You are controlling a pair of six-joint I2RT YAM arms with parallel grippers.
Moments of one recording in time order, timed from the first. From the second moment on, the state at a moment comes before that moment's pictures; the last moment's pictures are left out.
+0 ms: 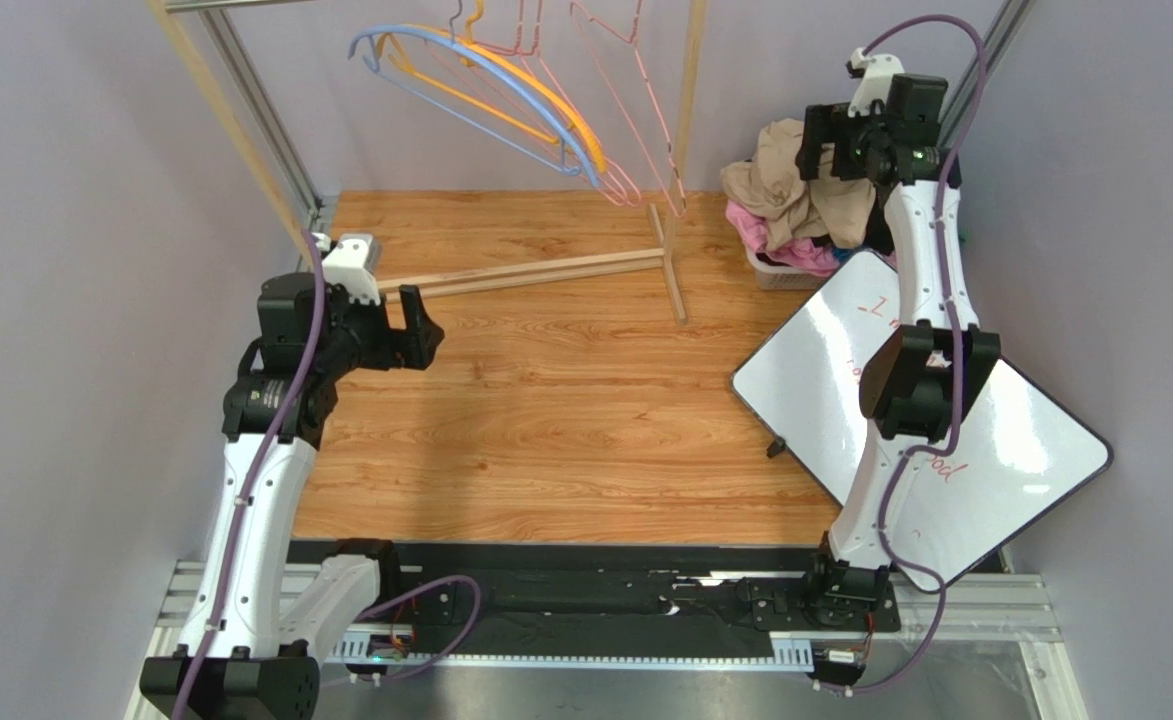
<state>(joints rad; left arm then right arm) -0.02 0.91 1.06 -0.65 0.29 -0.07 -0.13 2.07 2.22 -0.63 -0.25 -0.13</state>
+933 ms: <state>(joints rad) -0.02 0.98 1.06 -0.65 0.30 0.01 -0.02 2.18 2.27 -0.56 0.01 -0.30</state>
